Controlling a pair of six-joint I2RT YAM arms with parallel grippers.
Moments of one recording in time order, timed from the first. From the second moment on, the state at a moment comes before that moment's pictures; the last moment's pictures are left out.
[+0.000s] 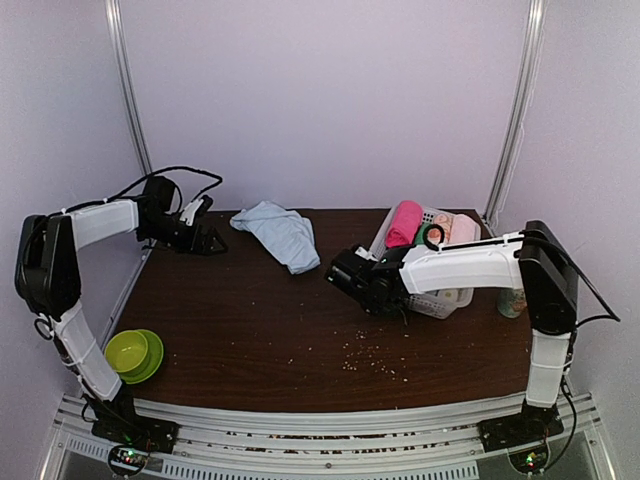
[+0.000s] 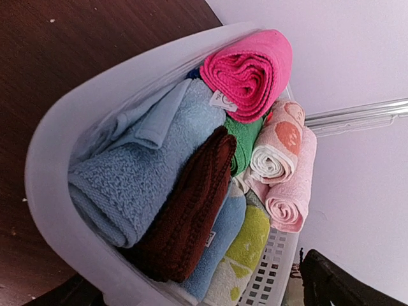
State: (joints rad) left arm -0.11 1.75 1.33 -0.55 0.52 0.13; right arm 0.96 1.95 1.41 -0.75 1.06 0.15
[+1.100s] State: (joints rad) left arm -0.11 1.78 1.38 -0.56 0.59 0.10; right arm 0.57 1.93 1.33 -0.84 1.18 0.07
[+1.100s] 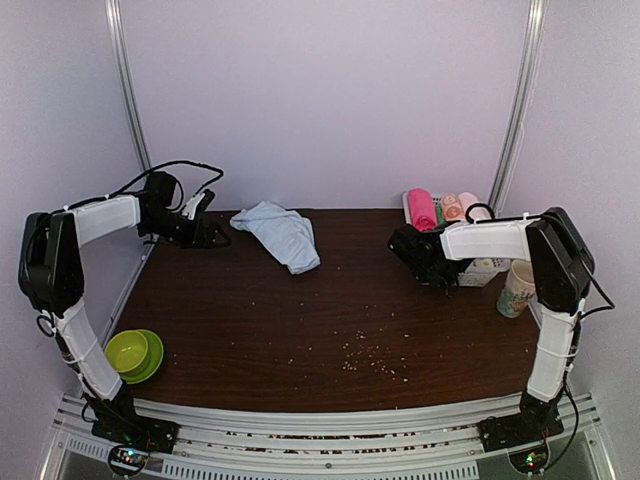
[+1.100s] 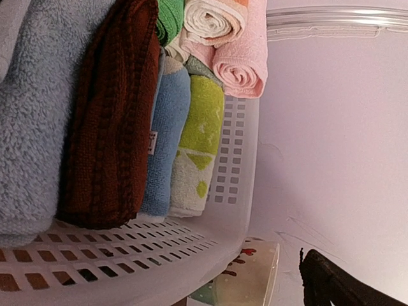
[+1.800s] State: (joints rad) left arm -0.11 2.14 1.88 -0.66 0.56 0.11; right arm 0.42 2.04 1.49 -0.93 1.24 0.12
